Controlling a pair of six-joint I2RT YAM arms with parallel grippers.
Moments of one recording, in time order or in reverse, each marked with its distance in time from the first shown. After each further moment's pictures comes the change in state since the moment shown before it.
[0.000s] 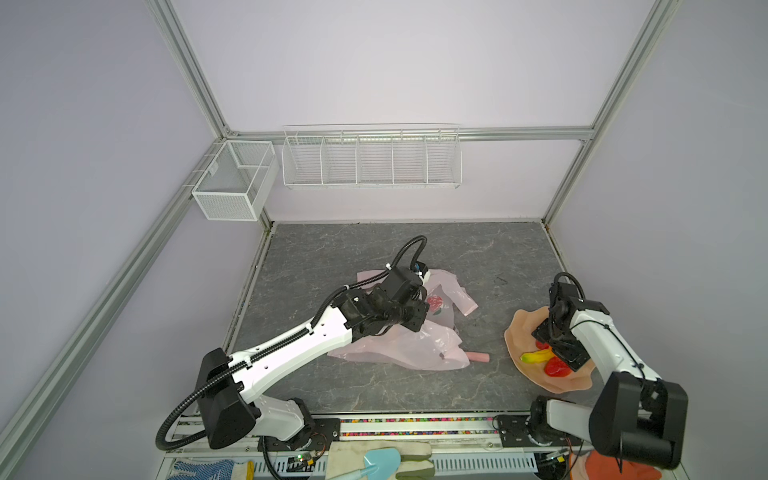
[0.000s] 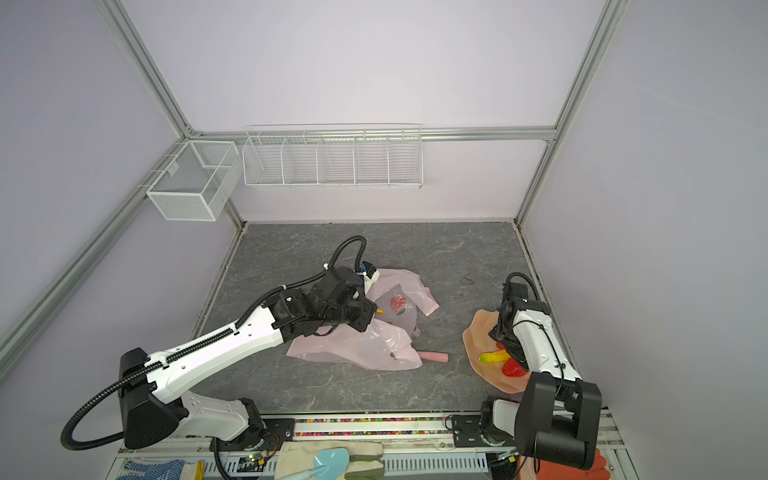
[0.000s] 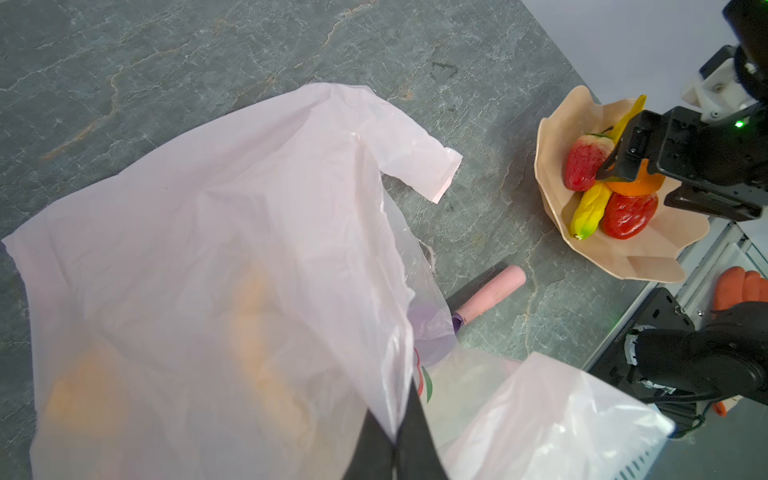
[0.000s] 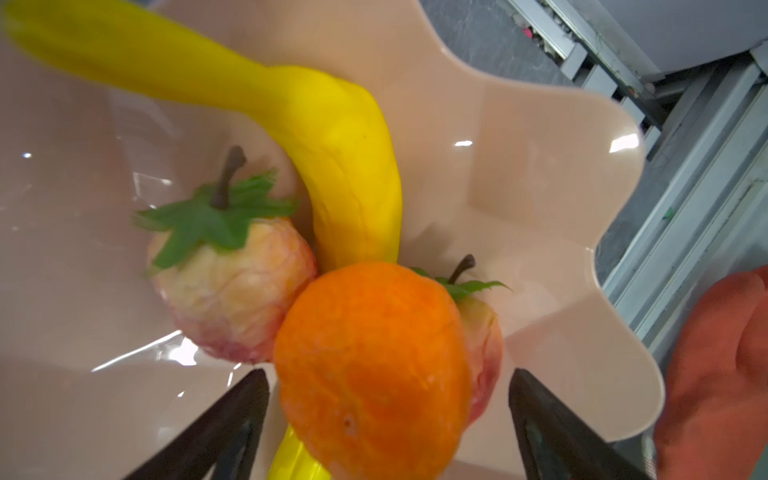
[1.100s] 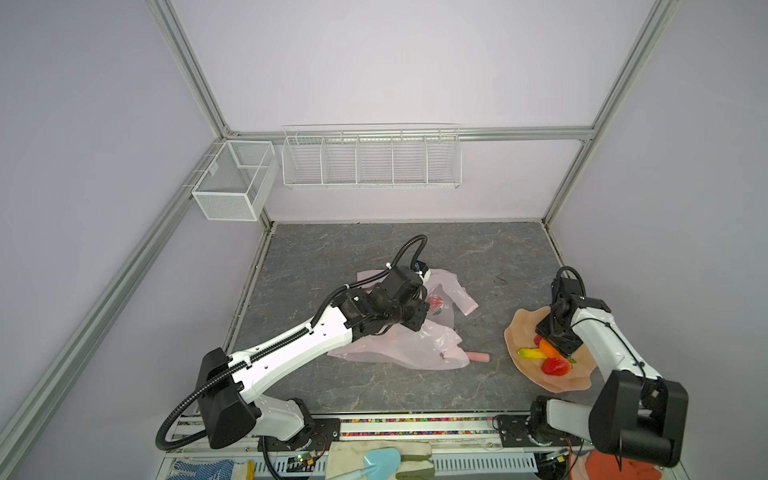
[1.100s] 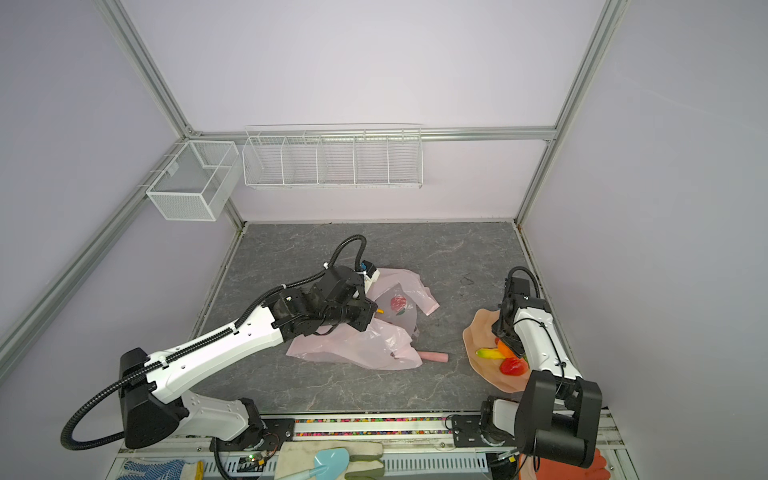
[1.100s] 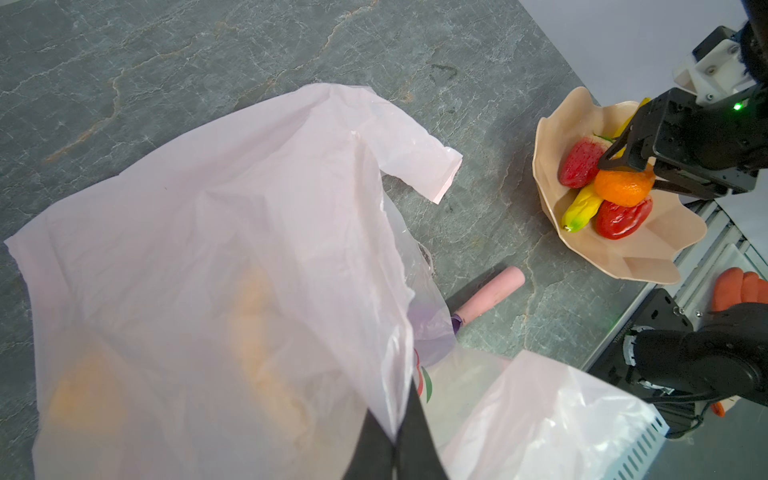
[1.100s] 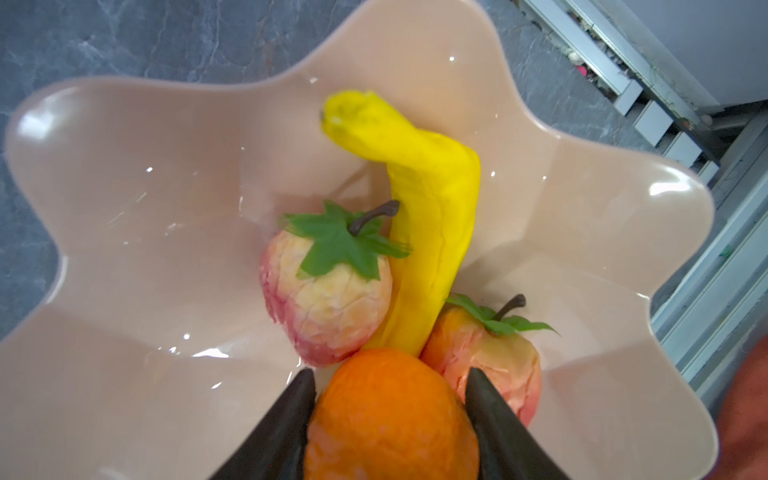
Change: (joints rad) left arm 0.000 0.002 0.004 -0.007 -0.001 0.000; right arm -0.005 -0.008 0.016 0.056 -0.053 -0.036
